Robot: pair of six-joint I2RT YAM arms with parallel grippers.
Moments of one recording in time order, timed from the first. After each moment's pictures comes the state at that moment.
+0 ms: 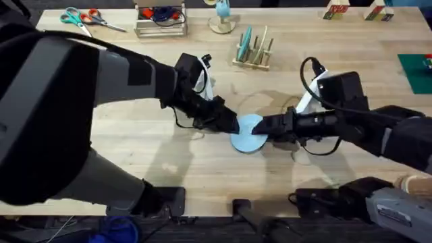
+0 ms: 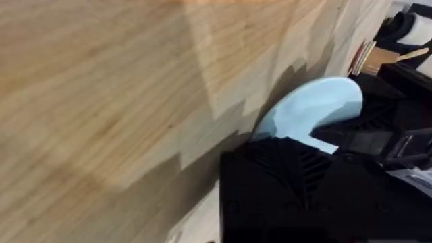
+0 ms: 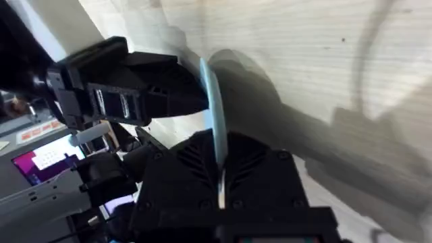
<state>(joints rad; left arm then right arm) -0.35 1.73 0.76 -0.50 0.93 -0.28 0.28 1.18 0.40 -0.29 -0.76 0.71</state>
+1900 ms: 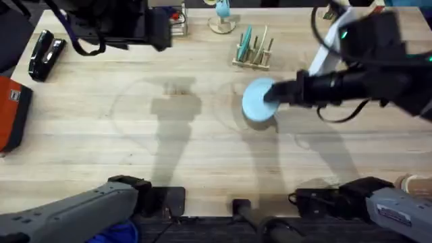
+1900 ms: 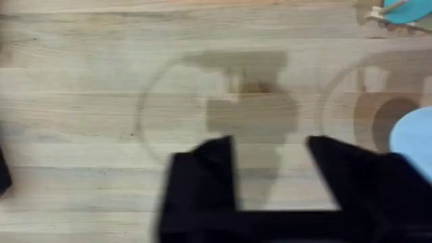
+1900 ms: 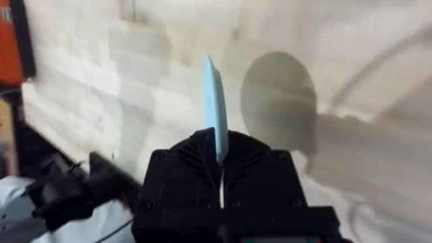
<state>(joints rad) -0.20 1.33 1.58 -1.36 -0.12 -0.20 0.27 1.18 0.80 -0.65 -0.52 0.39</state>
